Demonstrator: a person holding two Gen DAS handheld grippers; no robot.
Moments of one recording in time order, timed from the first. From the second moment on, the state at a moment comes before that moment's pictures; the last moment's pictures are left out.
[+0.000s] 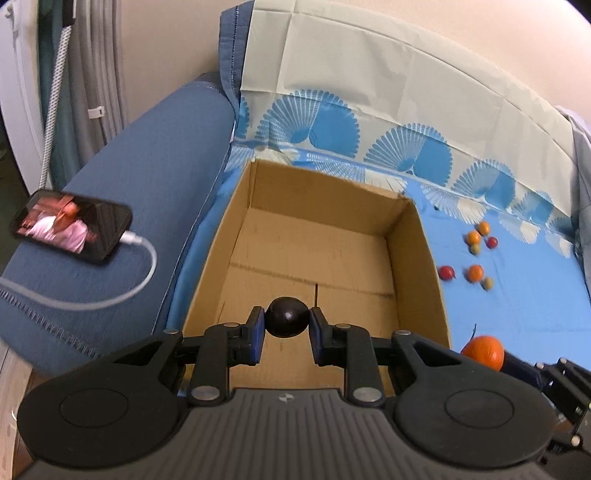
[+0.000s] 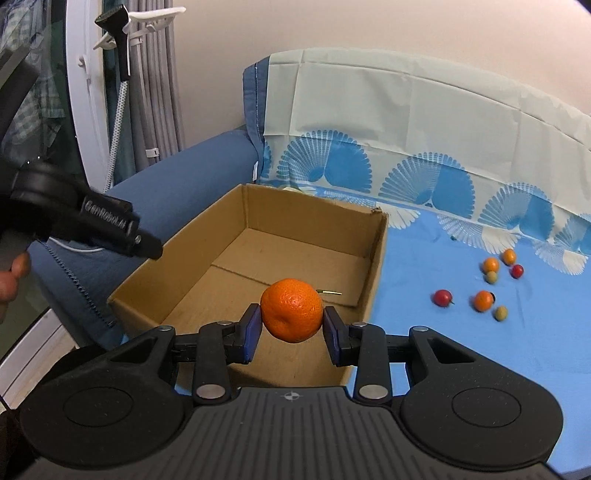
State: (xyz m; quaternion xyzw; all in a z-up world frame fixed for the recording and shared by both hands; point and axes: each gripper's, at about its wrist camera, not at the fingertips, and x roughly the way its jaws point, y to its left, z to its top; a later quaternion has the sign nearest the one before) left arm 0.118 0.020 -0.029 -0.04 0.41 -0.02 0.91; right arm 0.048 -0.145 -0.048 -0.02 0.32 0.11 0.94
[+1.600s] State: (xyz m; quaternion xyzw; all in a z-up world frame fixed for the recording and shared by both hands) left arm 0.152 0.002 -0.097 0.03 0.44 -0.04 0.90; right arm 0.091 -0.127 -0.083 -0.12 0.33 0.13 0.93
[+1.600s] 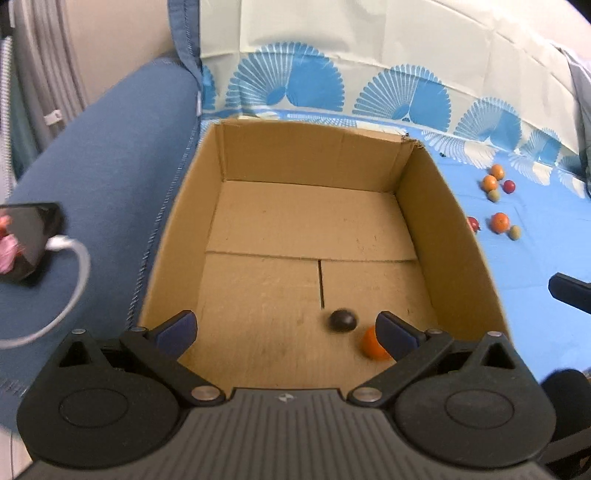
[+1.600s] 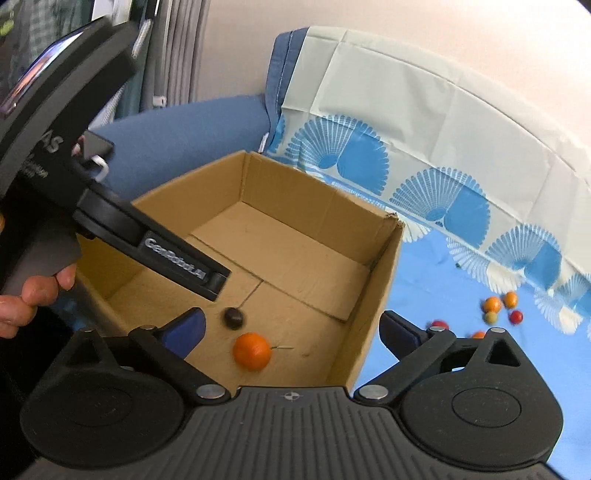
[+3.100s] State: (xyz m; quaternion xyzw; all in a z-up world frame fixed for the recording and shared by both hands) left arm -0.043 -0.004 -0.008 0.04 0.36 0.00 0.93; right arm -0.075 -0.155 -0.007 -0.01 0.25 0.11 0.96
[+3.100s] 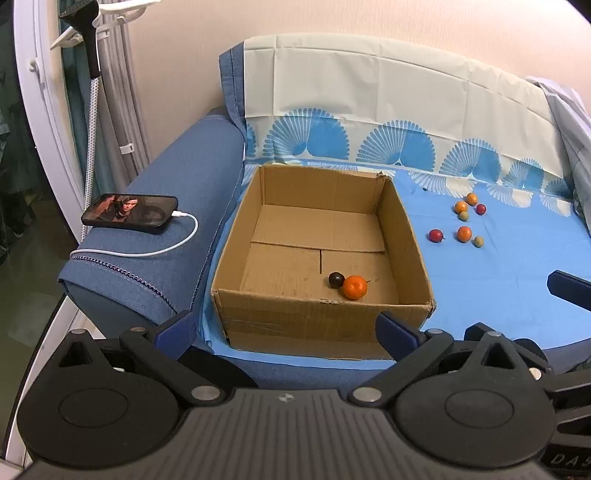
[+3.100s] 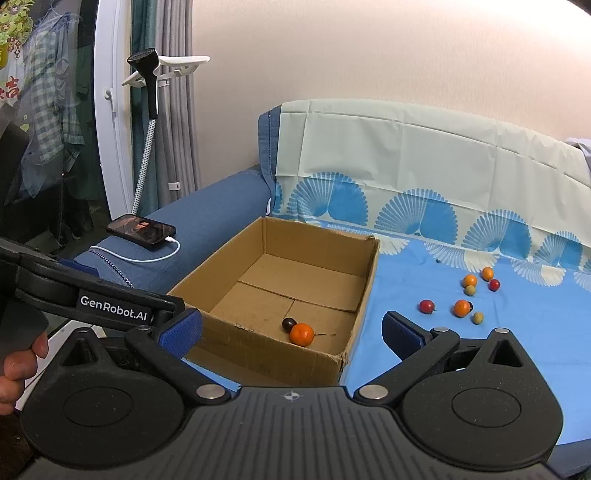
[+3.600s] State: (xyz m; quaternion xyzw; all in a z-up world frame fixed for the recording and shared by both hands) left arm -0.034 -0.005 -0.014 0.04 0.37 0.00 0.93; right arm -0.069 -0.156 -0.013 0.00 0.26 0.11 0.96
